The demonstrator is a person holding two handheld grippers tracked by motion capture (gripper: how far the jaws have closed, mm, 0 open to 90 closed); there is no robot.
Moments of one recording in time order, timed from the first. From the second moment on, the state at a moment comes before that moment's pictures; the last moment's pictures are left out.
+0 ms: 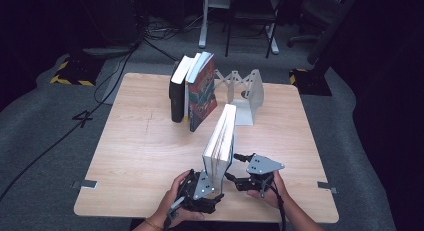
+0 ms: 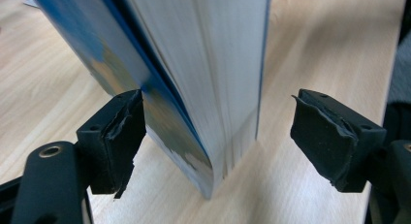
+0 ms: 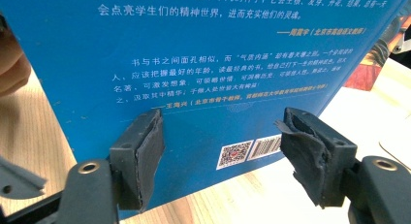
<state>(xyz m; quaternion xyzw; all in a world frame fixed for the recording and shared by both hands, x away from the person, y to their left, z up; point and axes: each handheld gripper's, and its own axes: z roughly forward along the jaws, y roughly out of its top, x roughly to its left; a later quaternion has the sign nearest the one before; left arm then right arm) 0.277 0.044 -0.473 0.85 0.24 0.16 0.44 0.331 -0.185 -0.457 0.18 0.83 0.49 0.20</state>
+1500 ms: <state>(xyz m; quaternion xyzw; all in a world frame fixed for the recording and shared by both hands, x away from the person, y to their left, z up) 0.295 0.095 -0.468 0.84 0.26 0.15 0.45 0.343 -0.214 -0.454 0.22 0.82 0.48 0.23</state>
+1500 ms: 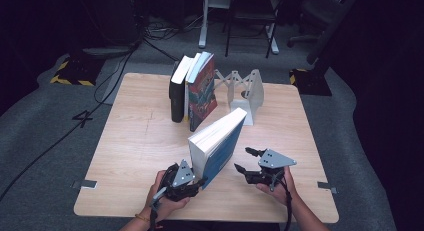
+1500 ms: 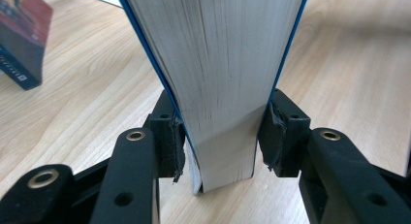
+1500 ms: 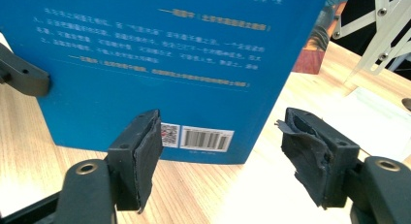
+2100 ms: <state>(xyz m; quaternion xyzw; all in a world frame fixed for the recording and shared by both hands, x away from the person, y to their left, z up) 0.292 0.146 -0.462 0.88 0.16 0.08 0.45 0.344 -0.204 -0.462 0.19 0.84 0.48 0.17</state>
